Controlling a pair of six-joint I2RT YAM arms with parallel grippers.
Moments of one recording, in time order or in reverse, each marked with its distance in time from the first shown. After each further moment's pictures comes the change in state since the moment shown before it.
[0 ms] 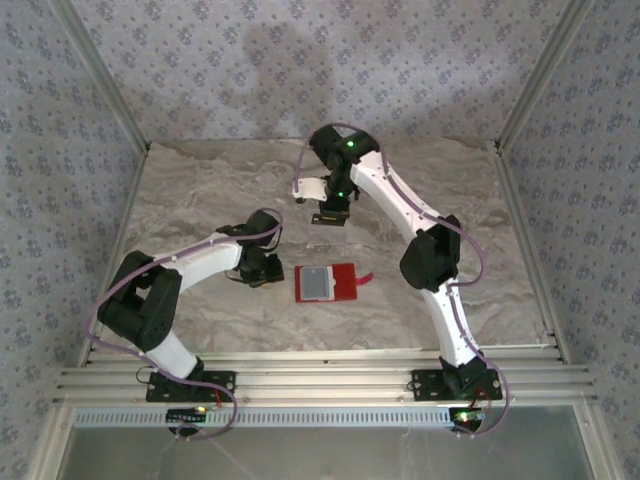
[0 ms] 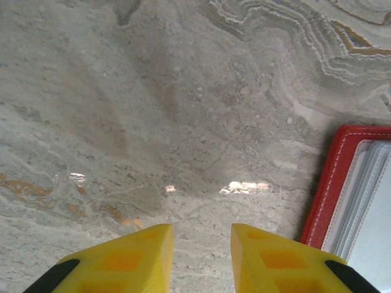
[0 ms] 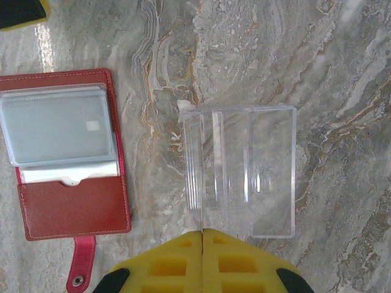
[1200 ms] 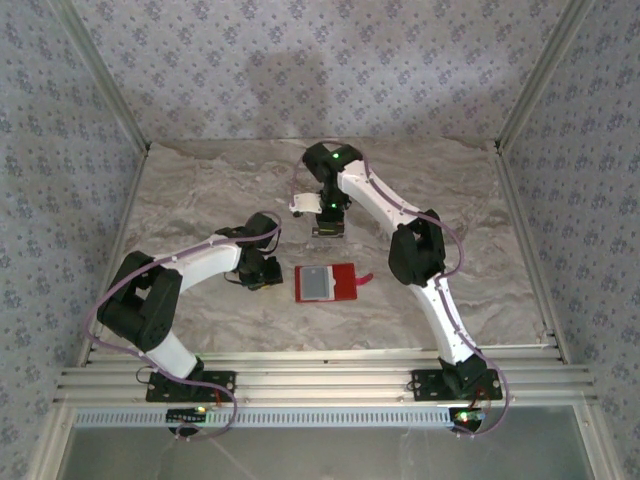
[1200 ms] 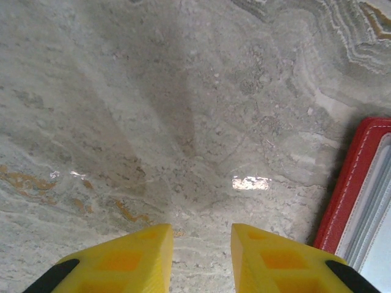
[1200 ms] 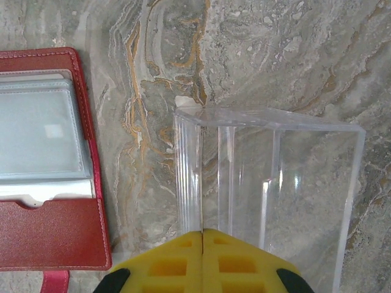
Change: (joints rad) left arm 0.005 -0.002 -0.024 0.008 0.011 0.000; right arm 0.007 0.131 -0.028 0.048 0.014 -0.017
